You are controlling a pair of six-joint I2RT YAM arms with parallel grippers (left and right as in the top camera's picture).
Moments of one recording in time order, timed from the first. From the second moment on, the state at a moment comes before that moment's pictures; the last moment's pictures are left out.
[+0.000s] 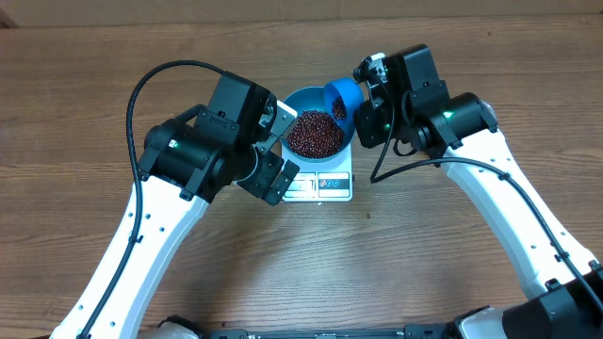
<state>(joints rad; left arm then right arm) -0.46 1.44 1.58 -1.28 0.04 0.13 0.39 1.60 1.49 -0.85 -0.17 0.01</state>
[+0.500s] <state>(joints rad) -0.46 1.44 1.58 -1.28 0.04 0.13 0.39 1.60 1.49 -0.86 -0.23 -0.08</state>
